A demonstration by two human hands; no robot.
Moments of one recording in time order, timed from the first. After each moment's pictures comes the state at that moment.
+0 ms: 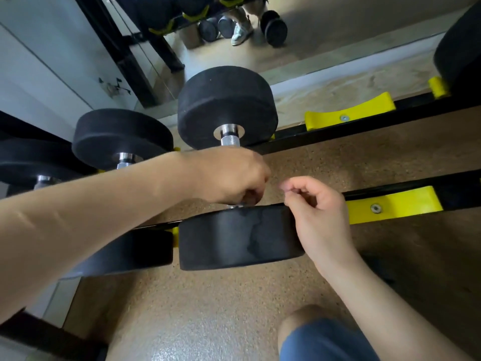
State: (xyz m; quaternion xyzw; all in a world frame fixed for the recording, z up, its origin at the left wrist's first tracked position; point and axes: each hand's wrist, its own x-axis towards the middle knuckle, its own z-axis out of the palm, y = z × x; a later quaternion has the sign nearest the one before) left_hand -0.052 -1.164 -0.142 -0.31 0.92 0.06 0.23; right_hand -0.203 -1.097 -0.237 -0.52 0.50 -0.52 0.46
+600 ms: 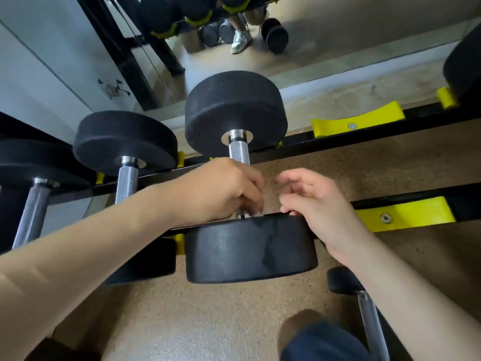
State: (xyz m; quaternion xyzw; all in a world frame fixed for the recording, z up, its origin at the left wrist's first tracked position) left_hand -0.015 -1.146 -0.157 -0.36 0.92 0.13 -0.01; right_hand -0.205 -1.126 -0.222 -0.53 0.44 -0.40 0.60
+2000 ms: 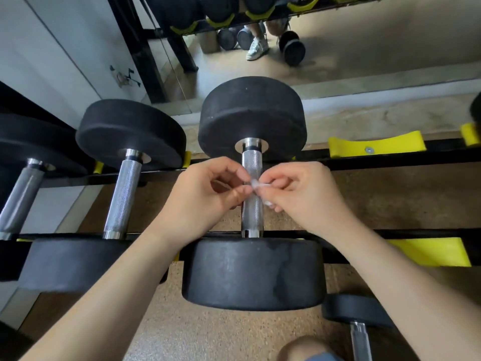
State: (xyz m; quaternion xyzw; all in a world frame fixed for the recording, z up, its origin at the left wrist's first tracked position) left_hand -0.003 -1.119 -0.179 -0.62 0.63 0.28 -0.38; right_hand -0.172 -1.182 -0.224 -0.71 0.39 -0.40 0.43
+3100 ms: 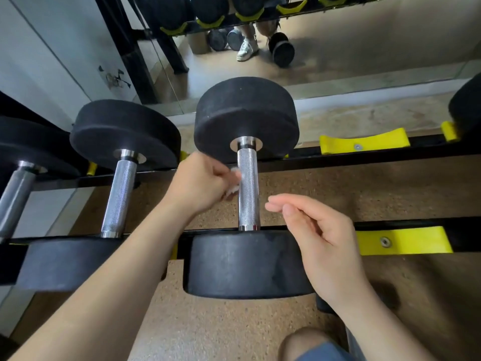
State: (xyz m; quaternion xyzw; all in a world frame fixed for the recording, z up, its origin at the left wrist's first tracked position) left_hand -0.001 -1.143 -0.171 -0.72 0.60 0.23 -0.26; right_hand -0.191 -1.097 -0.224 -0.63 0.40 -0.51 0.43
